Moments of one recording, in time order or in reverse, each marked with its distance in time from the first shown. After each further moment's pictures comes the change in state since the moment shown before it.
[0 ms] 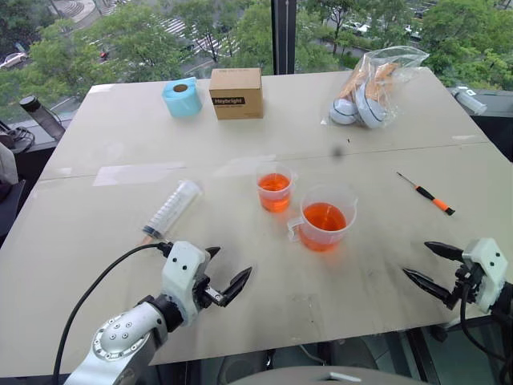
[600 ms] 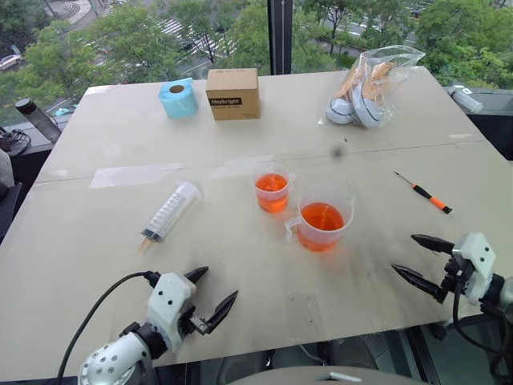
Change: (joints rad) left arm 0.194 -0.002 -0.007 0.276 0.133 -0.507 -0.132; right arm -0.071 0.007 0.060 0.018 0.002 -0.059 0.050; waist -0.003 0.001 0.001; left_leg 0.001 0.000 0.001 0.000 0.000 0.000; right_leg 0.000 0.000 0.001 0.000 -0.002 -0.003
